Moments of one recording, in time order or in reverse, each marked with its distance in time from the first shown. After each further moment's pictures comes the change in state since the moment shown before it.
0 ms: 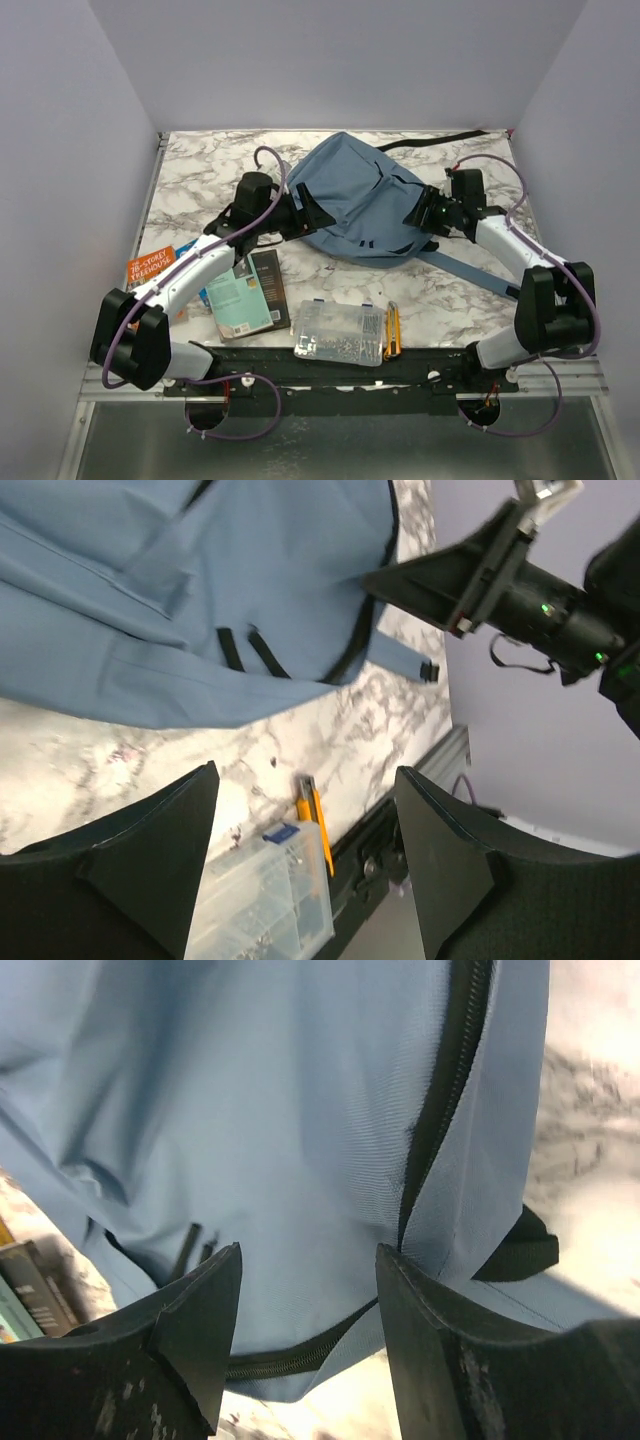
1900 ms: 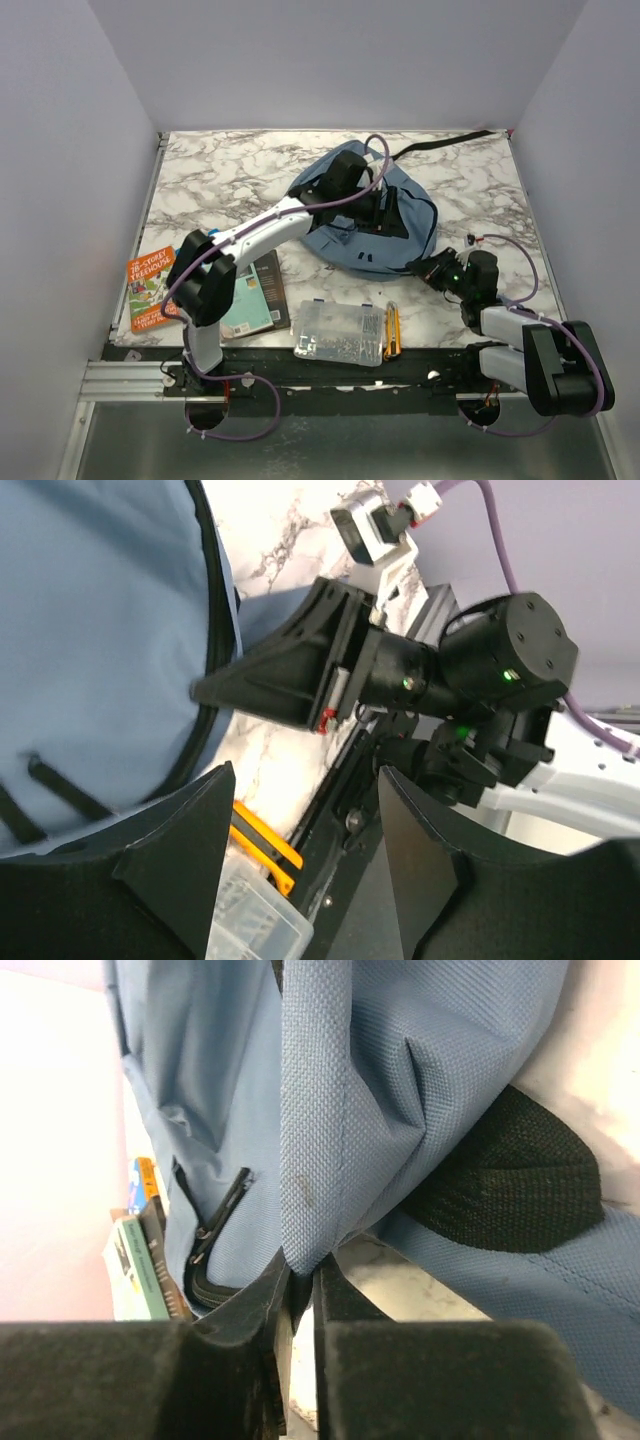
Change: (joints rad) left arm -0.326 0.458 0.550 -0.190 0.146 0.181; right arm -0.053 -0.349 -0.889 0.903 -0.168 0.432
